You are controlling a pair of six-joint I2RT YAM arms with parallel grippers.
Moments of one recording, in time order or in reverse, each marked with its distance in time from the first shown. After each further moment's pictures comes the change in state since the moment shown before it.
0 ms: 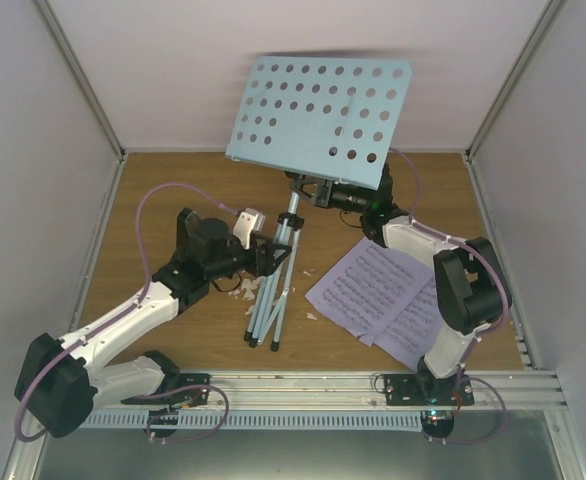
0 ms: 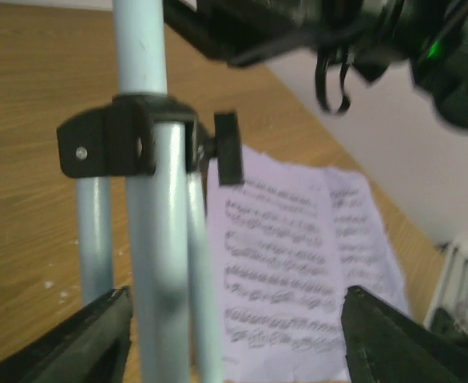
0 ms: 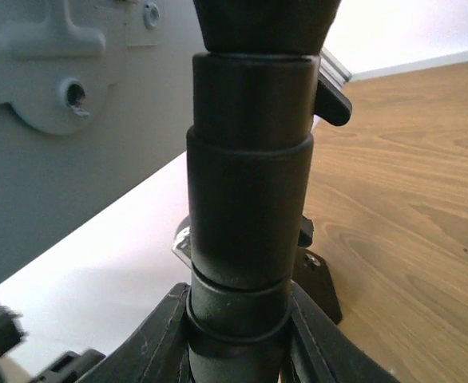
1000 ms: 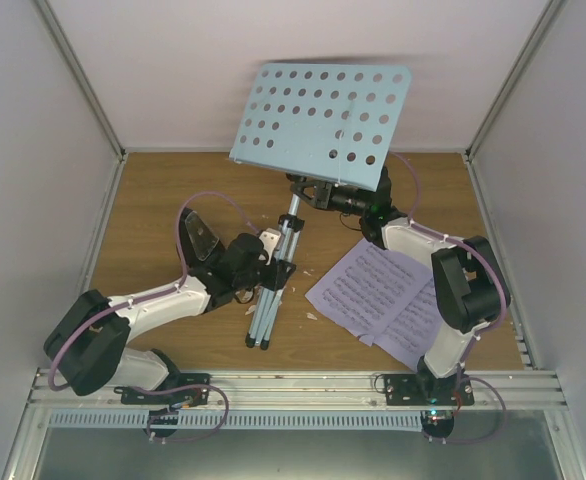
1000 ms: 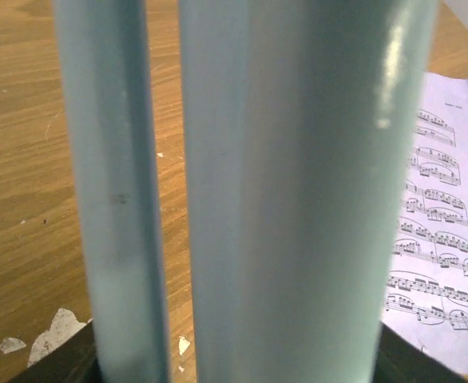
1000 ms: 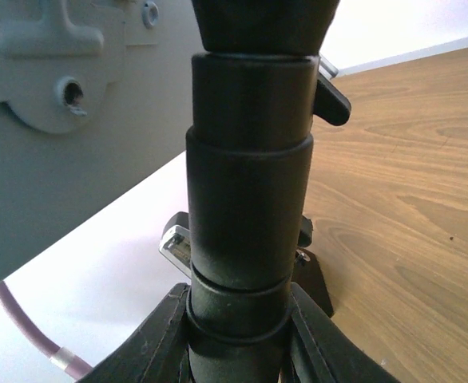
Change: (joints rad) left arm -0.126 0.251 -0.043 0.079 -0.252 0.036; right arm 0.000 0.015 -0.026 0.002 0.035 0.013
